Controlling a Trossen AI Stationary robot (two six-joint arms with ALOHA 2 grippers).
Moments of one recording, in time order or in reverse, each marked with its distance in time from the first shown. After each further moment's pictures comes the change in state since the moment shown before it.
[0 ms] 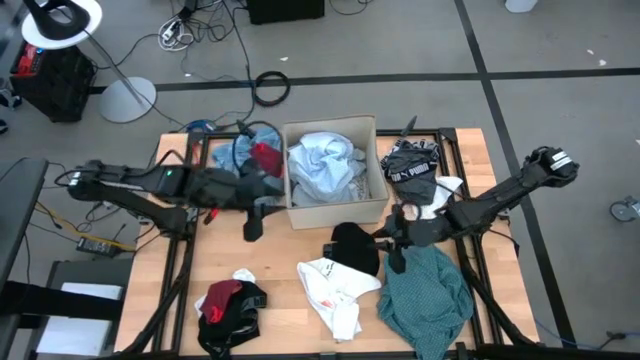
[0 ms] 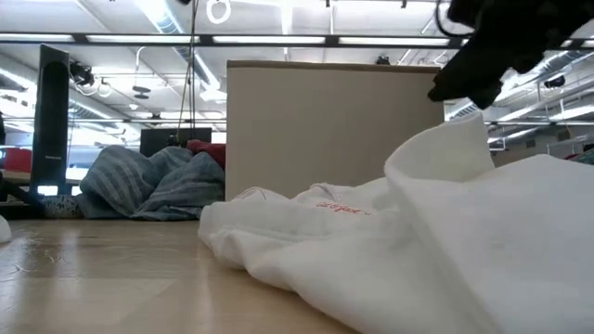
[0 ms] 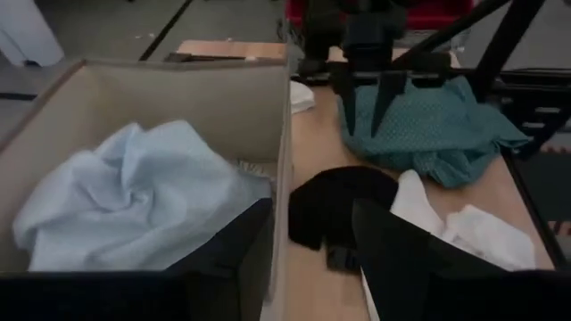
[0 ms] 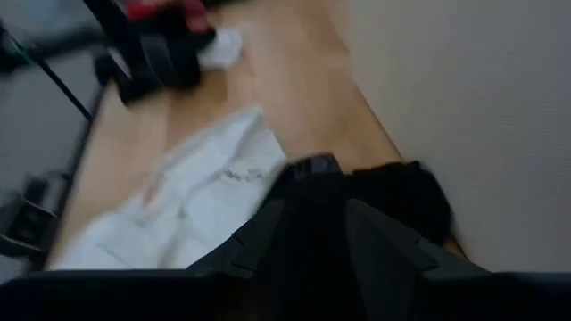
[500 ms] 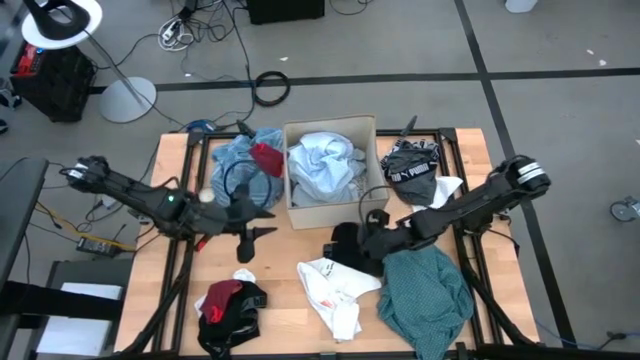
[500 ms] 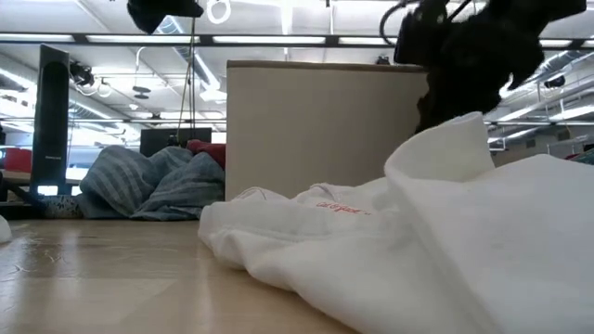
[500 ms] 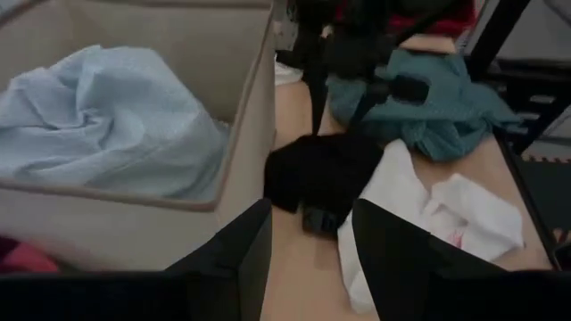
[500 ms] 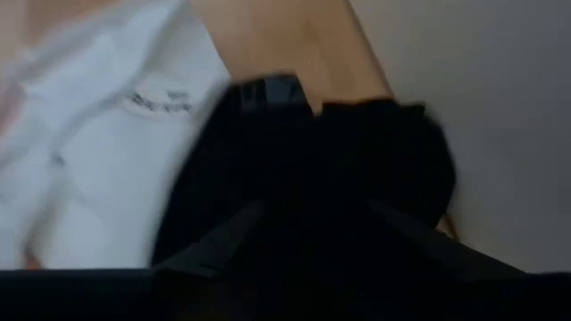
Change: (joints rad) left arm -0.219 -0.107 -0.305 0.171 -0.197 -0.162; right arm -0.066 0.386 0.257 -0.257 -0.036 -0.024
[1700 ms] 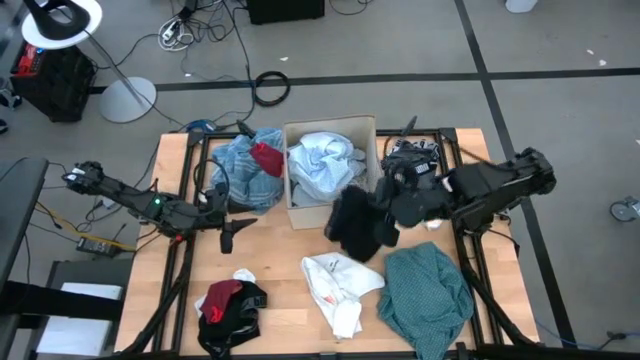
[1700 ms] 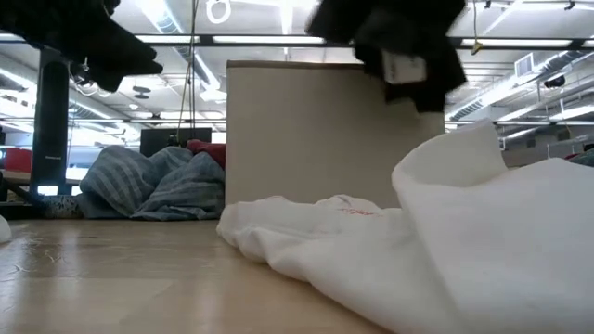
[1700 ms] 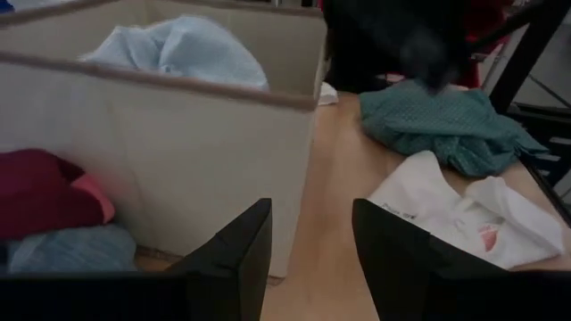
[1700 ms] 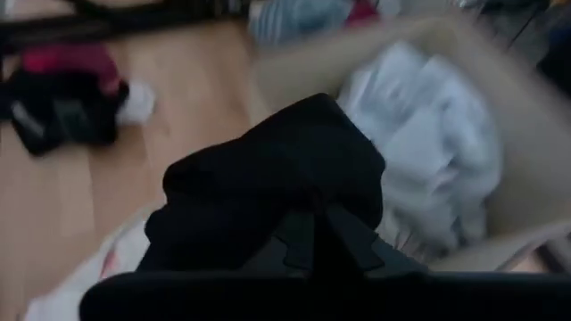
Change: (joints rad) left arm -0.007 -0.474 -0.496 0.222 -0.092 0.022; right arm -0.007 -0.063 0.884 -0.834 0.239 -0.005
